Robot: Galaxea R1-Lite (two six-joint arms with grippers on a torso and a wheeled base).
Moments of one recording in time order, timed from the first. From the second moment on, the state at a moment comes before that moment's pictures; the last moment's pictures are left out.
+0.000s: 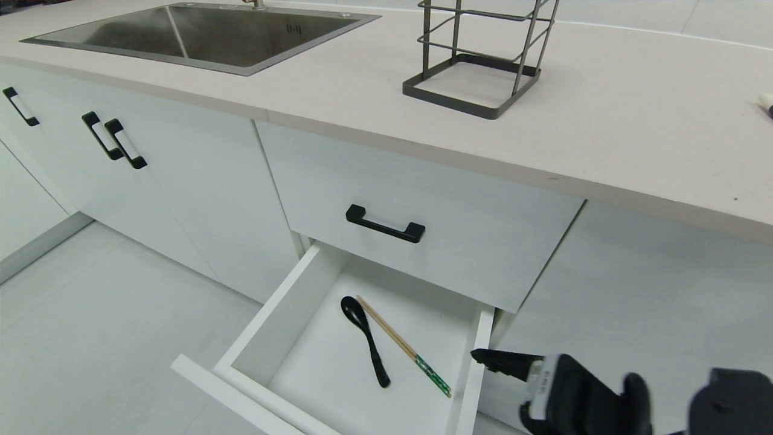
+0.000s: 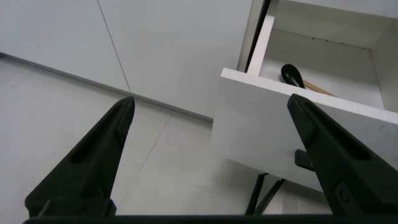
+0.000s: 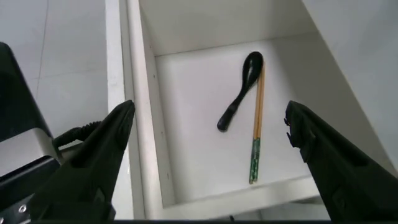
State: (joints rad) left arm 0.00 0.00 0.00 0.00 -0.08 0.00; right arm 1.16 1.52 -0.34 -0.81 -0.24 -0.08
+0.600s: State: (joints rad) left arm 0.00 0.00 0.00 0.00 -0.08 0.00; right arm 1.14 0.84 -0.10 -0.53 -0.20 -0.11
